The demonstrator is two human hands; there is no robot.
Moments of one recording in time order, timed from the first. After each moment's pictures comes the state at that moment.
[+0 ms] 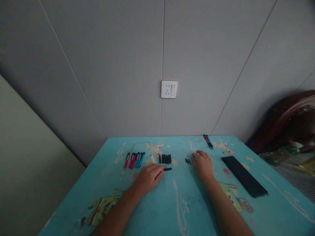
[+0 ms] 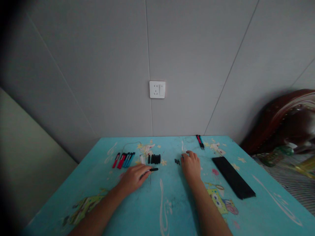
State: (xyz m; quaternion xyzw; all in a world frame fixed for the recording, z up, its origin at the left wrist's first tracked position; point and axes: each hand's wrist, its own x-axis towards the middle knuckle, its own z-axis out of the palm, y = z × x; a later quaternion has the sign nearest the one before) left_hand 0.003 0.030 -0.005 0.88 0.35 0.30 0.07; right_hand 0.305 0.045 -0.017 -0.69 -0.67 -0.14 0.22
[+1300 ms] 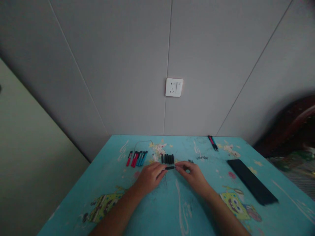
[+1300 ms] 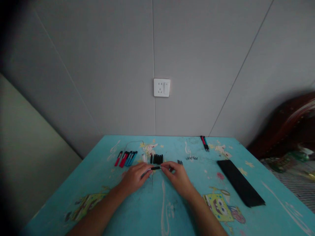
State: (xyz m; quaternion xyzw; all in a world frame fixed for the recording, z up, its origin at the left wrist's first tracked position) left_hand 0.004 0.028 -0.002 0.87 0.37 0.31 0.10; right_hand 0.234 0.012 0.021 -0.47 -0.71 0.32 0.41
